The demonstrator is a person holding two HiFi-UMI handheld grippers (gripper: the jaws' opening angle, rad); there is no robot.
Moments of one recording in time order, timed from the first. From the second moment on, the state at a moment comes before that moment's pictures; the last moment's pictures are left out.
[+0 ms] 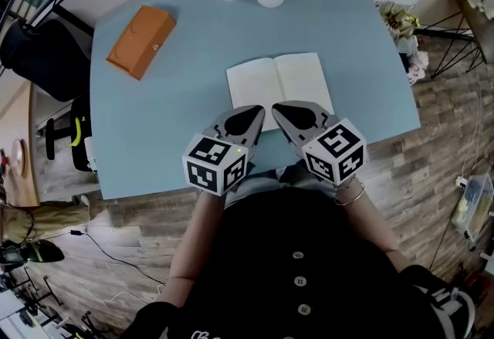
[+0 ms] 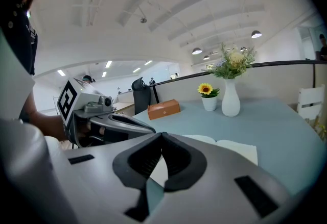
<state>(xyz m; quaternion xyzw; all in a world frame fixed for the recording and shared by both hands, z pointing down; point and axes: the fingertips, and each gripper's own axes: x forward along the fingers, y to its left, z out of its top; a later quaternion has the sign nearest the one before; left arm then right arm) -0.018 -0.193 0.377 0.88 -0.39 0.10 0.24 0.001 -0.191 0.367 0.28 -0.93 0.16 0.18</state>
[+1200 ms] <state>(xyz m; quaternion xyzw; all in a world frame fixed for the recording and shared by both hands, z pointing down) -0.008 -0.176 0.404 0.88 -0.38 0.17 0.25 0.009 -0.179 0.384 0.28 -0.92 0.18 0.20</state>
